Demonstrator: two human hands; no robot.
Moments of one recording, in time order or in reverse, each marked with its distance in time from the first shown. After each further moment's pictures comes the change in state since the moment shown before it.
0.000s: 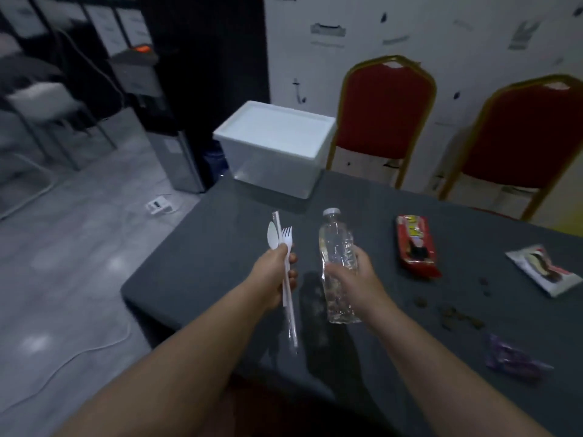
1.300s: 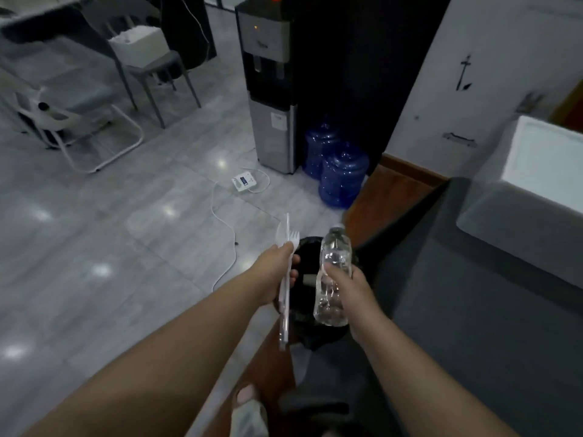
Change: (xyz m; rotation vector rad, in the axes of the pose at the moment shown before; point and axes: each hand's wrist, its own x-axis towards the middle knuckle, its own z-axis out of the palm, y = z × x) left_hand 0.192 0.217 -0.434 0.084 0.177 -0.087; right_hand 0.193 0.025 0.490 0.021 -0.142 0.304
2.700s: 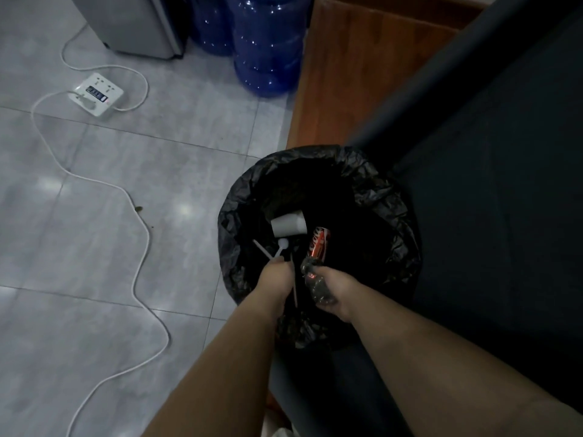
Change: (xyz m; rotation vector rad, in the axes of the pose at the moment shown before) left_hand 0.394 -0.250 -0.013 0.387 -0.141 -0.381; right_hand 0.369 0.299 -0.009 0.171 0.339 0.701
